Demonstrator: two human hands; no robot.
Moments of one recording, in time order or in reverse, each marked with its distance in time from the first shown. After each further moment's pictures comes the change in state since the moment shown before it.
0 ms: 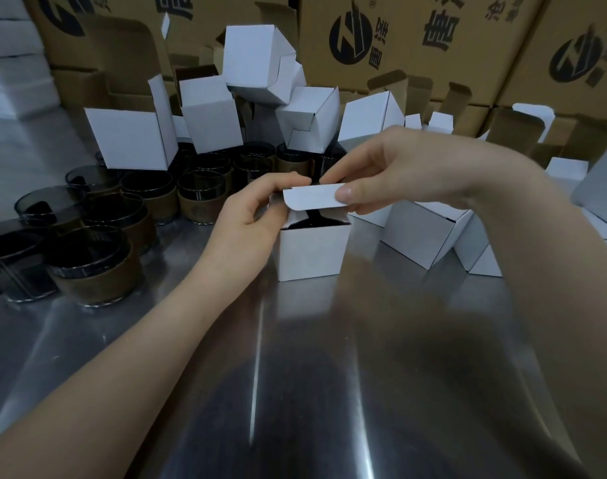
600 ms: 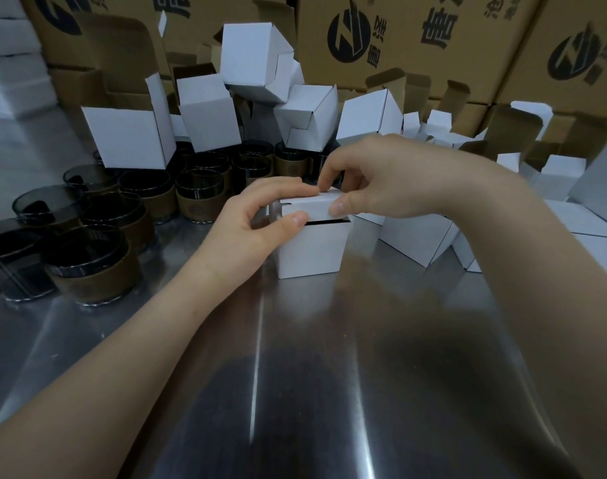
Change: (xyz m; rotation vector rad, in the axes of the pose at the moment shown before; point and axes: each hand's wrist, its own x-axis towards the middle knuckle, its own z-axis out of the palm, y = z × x) left_hand -0.002 -0.004 -0.011 0.114 -0.167 0.004; right_hand 0.004 -0.008 0.015 -0.511 0.082 -0.078
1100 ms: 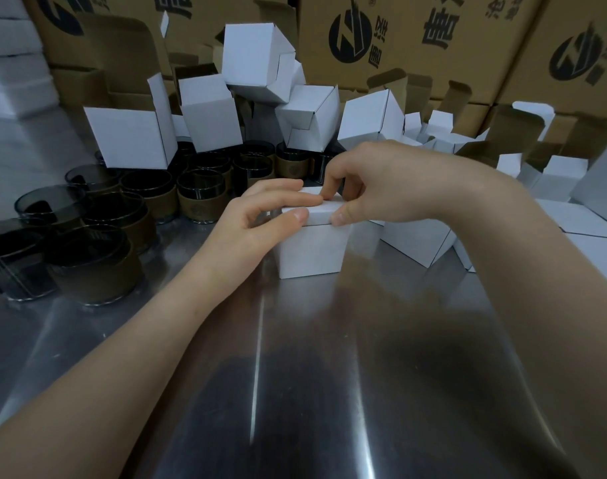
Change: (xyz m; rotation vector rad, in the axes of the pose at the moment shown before) left_hand -0.001 0.004 0.000 -0.046 -0.011 -0.048; right_hand 0.001 -0.002 0.004 -0.022 0.006 -0.014
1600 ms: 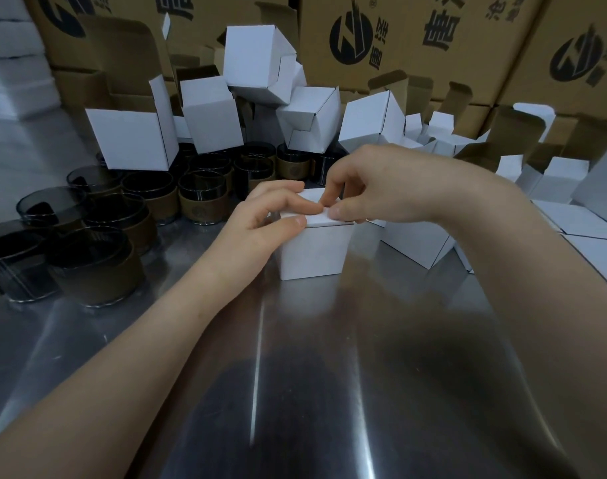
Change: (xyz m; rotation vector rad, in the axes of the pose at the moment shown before) left_hand 0.003 -0.002 0.003 0.004 -0.019 -0.033; right_hand 0.001 0.000 0.002 0.072 -0.007 0.031
